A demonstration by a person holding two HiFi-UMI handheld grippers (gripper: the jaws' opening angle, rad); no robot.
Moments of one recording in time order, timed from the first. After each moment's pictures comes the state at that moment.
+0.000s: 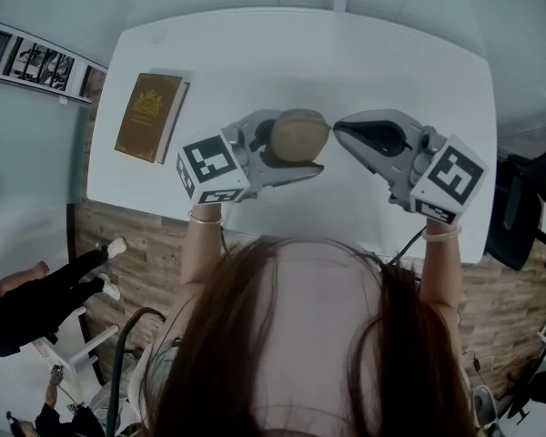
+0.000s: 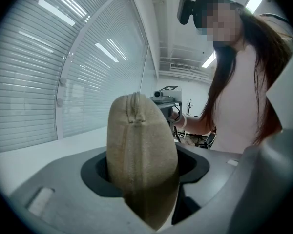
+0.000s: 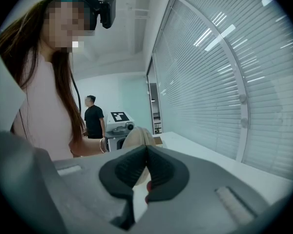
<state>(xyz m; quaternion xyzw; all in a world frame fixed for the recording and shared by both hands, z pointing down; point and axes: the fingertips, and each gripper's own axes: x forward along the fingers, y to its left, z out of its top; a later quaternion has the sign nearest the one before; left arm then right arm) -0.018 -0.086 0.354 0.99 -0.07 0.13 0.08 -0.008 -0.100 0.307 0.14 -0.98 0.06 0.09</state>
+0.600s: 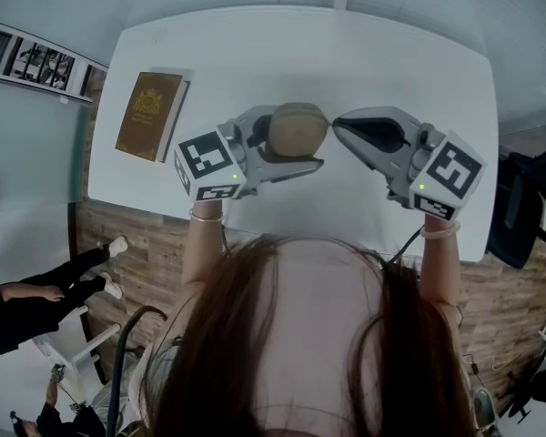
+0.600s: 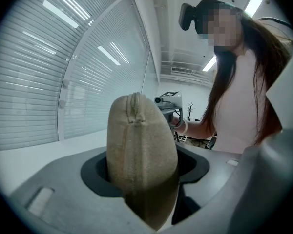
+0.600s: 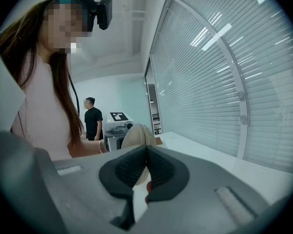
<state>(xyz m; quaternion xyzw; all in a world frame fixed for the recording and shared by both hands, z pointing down) -0.021 -0.091 0.346 0.99 -0.07 0.11 0.09 -0.011 -0.103 0.309 0.14 -0.98 0.07 0.08</state>
